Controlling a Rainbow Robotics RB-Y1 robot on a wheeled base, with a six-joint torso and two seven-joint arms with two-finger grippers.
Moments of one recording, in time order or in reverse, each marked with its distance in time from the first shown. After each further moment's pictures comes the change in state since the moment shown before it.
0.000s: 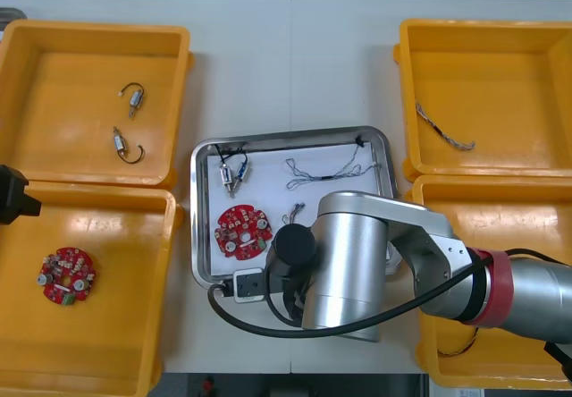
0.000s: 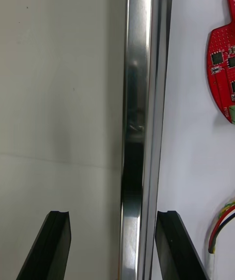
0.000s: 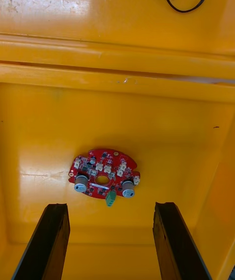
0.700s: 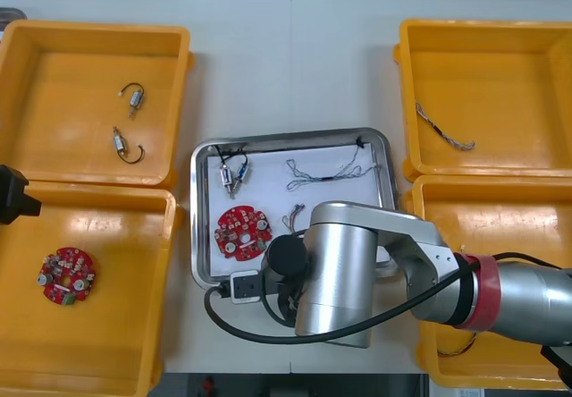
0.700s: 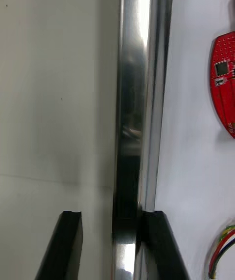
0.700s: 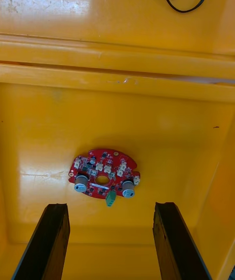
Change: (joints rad) right arm 0.000 0.019 0.037 0.051 0.052 -0.052 0.000; left arm 0.000 0.000 0.000 0.000 0.000 0.000 0.000
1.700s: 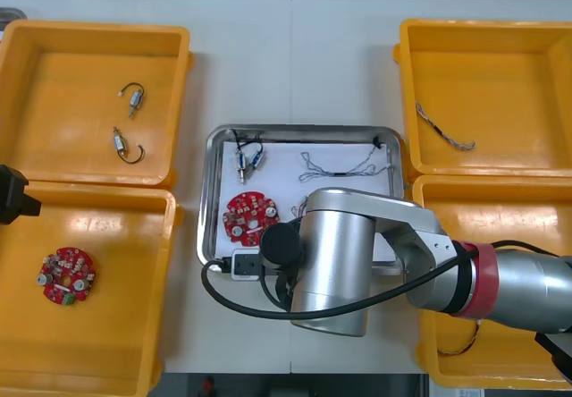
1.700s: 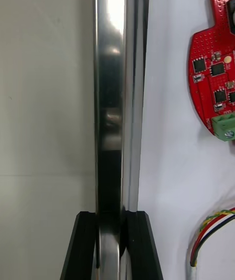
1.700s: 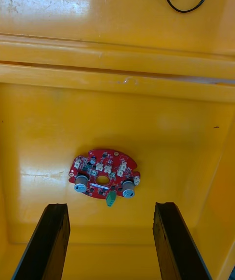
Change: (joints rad) right arm -0.043 0.006 -0.016 0.001 0.013 0.054 -0.127; left arm 0.000 0.000 0.000 0.000 0.000 0.000 0.000
